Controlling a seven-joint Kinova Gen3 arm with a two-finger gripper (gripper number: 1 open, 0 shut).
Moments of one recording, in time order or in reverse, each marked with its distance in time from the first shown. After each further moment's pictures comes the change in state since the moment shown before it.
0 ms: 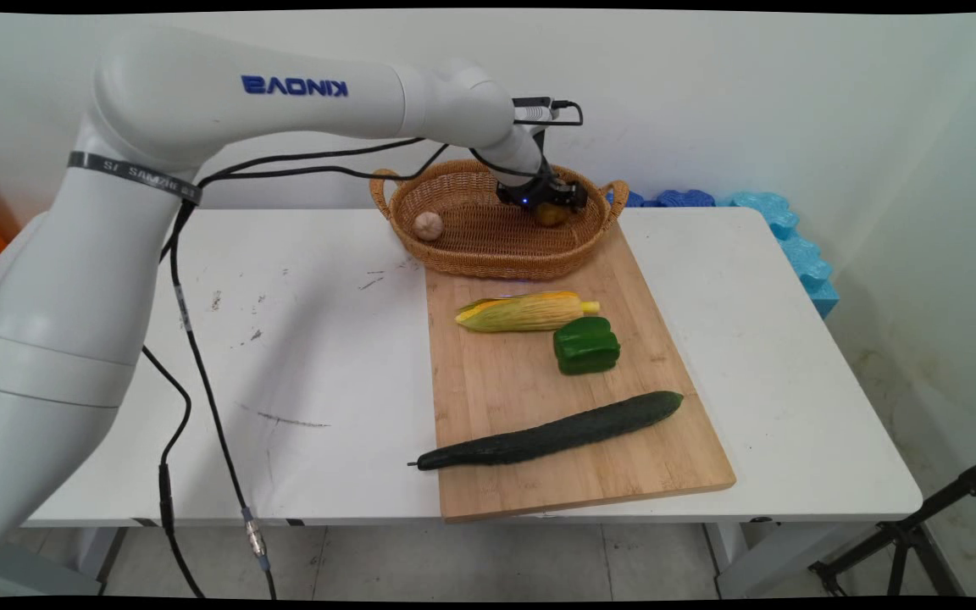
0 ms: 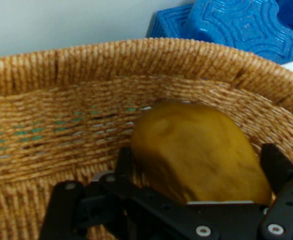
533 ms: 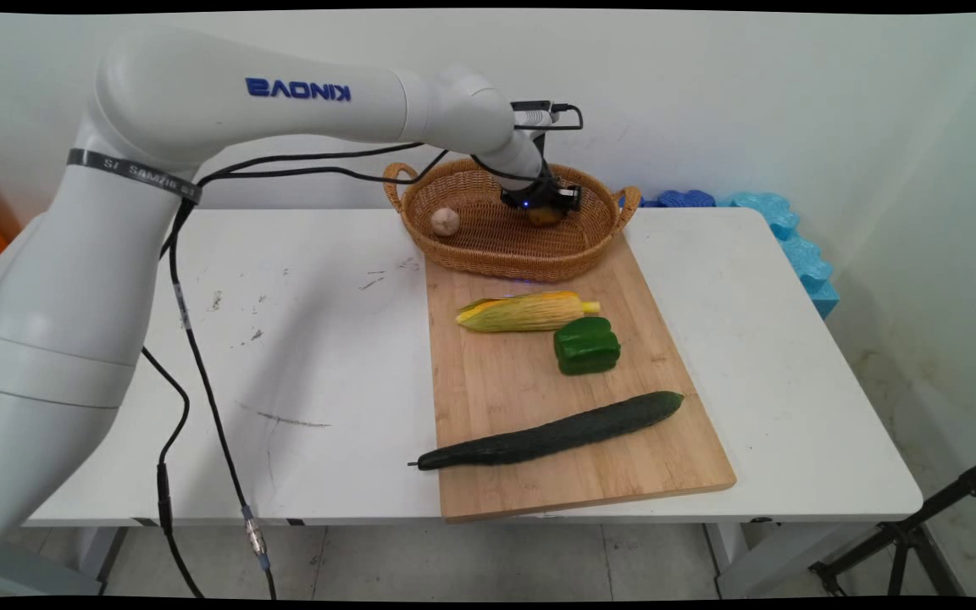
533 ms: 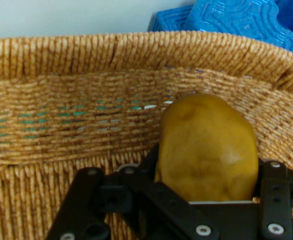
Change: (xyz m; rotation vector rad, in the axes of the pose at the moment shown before) arm -0.007 0.000 0.003 -0.005 0.007 -0.005
